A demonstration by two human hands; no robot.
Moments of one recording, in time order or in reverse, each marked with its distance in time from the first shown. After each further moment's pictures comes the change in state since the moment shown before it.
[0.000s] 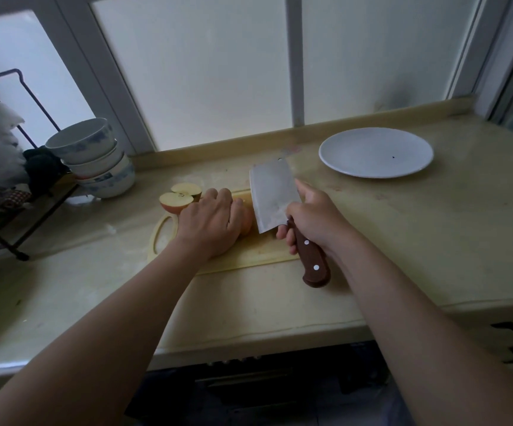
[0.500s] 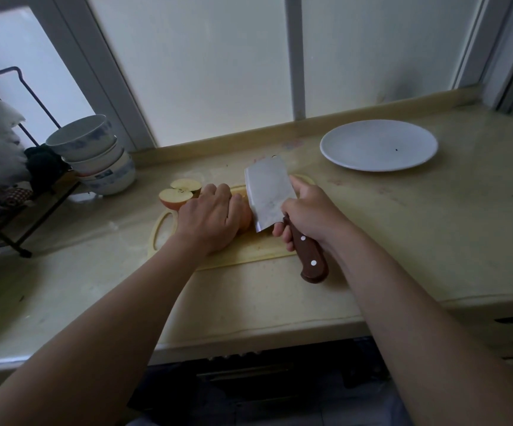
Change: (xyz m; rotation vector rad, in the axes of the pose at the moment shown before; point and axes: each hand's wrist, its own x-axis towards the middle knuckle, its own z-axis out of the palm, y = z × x) left_hand 0.001 0.000 0.000 -0.009 -0.006 0.023; right_hand 0.000 -0.002 0.003 -0.011 -0.033 0.019
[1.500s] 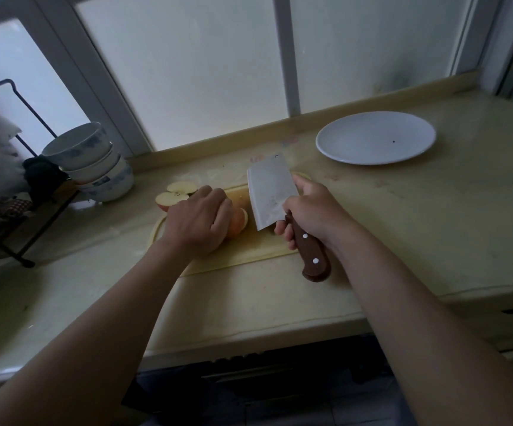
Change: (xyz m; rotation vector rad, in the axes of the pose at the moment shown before) left_hand -0.007 -0.016 -0.011 -0.114 0.010 0.144; right_hand -0.003 0.004 -0.009 0.064 0.017 -0.006
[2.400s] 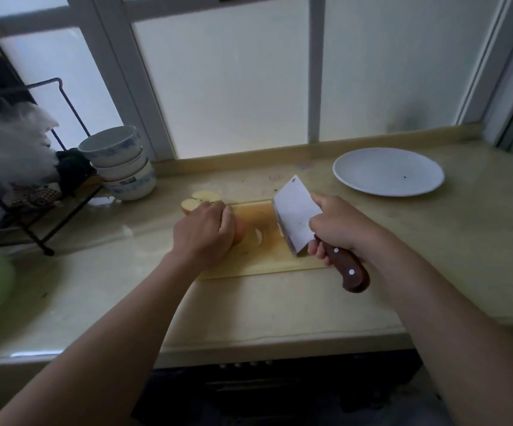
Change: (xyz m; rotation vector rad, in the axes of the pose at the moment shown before) left_hand -0.017 -0.014 -0.011 -0.064 0.070 -0.226; right_hand -0.013 -0.032 0.001 -0.379 -0.011 0.100
